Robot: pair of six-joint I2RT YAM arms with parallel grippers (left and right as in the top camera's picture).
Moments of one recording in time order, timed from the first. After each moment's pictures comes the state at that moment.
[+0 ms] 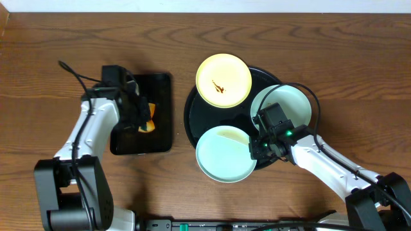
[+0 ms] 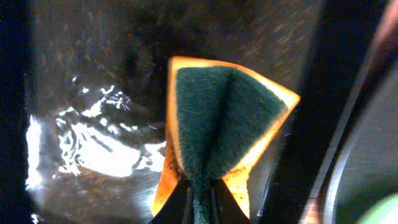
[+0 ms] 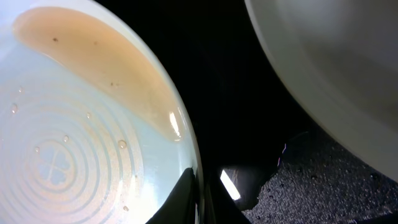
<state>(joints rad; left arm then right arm) 0.05 1.65 1.06 -0.79 0.16 -0.22 0.47 1.52 0.73 -0.51 -0.20 0.41</state>
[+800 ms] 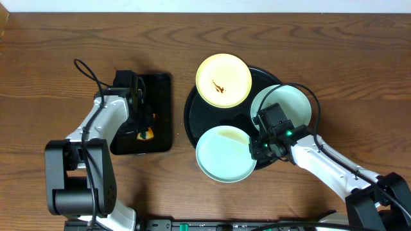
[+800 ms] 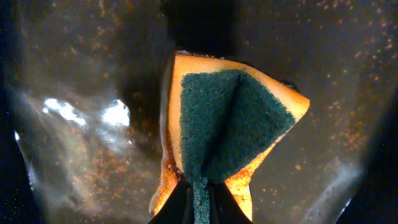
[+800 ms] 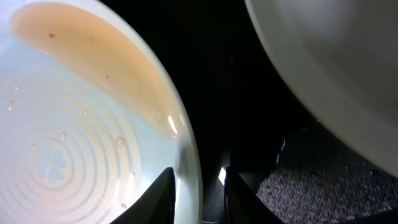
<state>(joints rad) 0.01 1.75 1.04 -0.78 0.03 -0.22 0.47 1.52 0.73 -0.52 -0.20 0.41</state>
